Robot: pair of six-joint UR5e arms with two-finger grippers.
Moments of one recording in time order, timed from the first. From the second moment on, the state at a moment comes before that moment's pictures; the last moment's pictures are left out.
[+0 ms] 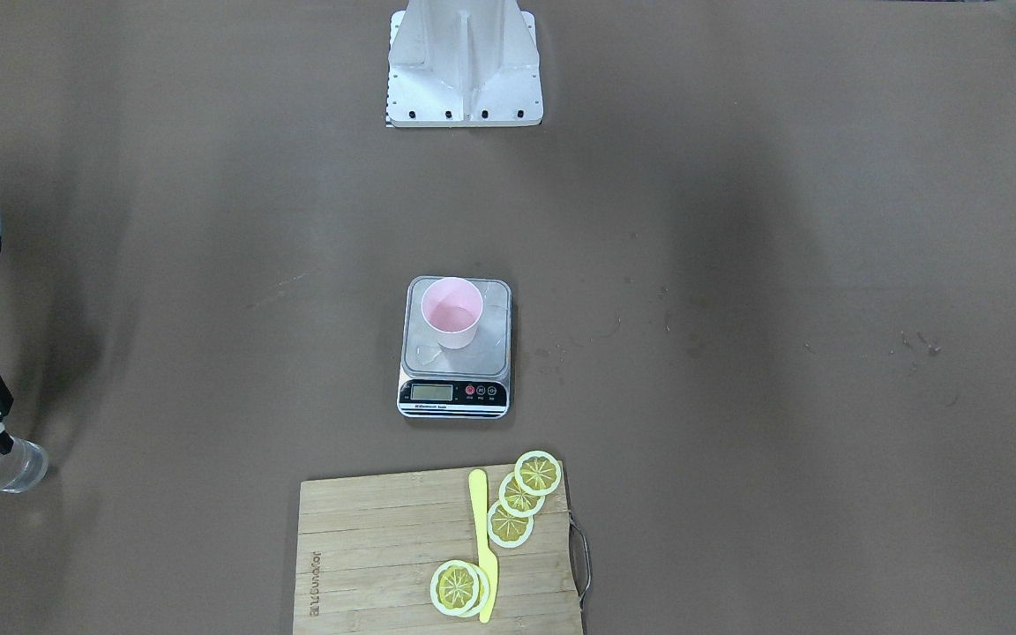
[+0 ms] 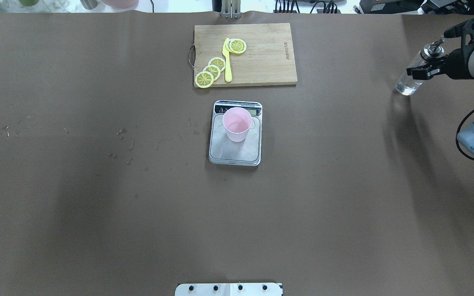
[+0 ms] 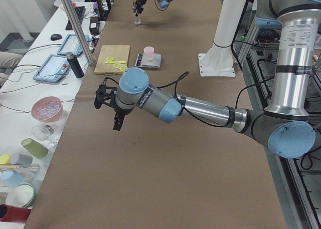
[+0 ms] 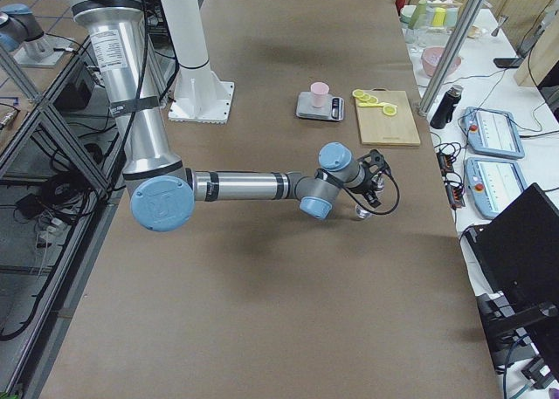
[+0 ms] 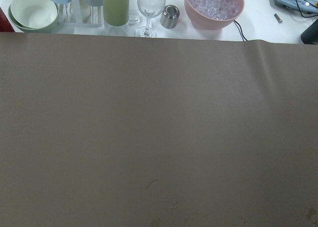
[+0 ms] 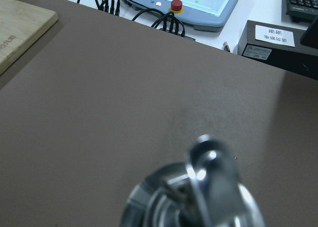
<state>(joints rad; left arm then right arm) -1.65 -1.61 -1.76 -1.91 -2.49 -0.35 1.11 -1.33 1.30 -0.49 1.98 0.52</state>
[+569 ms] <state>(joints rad) -1.65 -1.61 -1.76 -1.91 -2.49 -0.35 1.09 -1.29 1.30 -0.55 1.99 0.53</state>
